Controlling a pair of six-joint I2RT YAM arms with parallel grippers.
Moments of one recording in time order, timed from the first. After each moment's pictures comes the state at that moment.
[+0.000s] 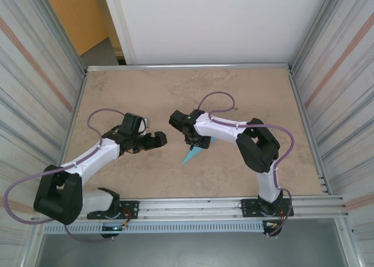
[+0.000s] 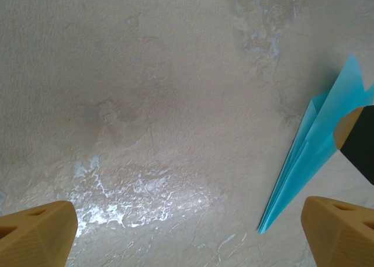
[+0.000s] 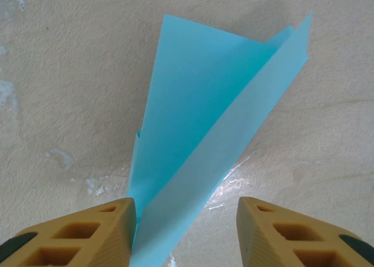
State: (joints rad) left arm -0.39 1.25 0.68 -0.43 0.29 -0.55; right arm 0.90 1.99 1.48 -1.02 0.31 1.22
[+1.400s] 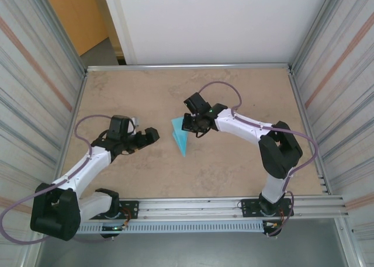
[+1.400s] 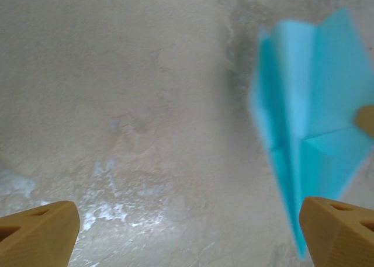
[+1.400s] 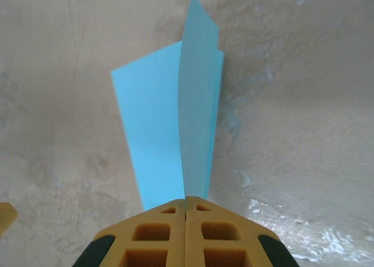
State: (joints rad) left arm -0.27 1.11 0.60 -0.37 0.37 -0.64; right arm 0.76 1.78 1.30 -0.51 -0.09 0.82
